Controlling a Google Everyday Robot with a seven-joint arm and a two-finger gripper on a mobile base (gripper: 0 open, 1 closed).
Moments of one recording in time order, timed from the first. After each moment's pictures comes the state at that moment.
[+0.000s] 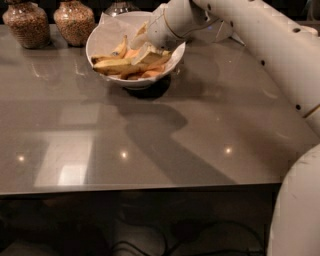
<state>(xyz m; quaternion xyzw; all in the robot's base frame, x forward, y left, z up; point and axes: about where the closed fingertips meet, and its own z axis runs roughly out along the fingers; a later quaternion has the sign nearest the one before) 0.701 0.055 0.935 -0.74 0.53 0.05 0.41</state>
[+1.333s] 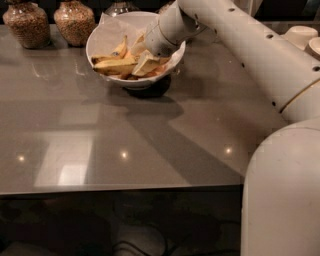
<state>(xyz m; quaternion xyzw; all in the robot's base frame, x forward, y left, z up) 0.729 0.056 0.894 -0.75 0.55 0.05 0.38</state>
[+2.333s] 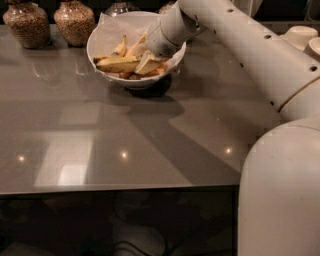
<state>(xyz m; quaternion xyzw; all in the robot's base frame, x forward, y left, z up) 0.735 0.049 0.888 -0.75 0.55 0.05 0.37</state>
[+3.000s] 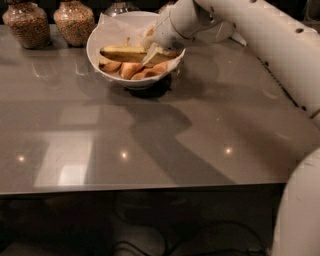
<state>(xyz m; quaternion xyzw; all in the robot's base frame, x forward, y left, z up) 0.712 0.034 0.927 -0.74 0.55 0.02 0.39</state>
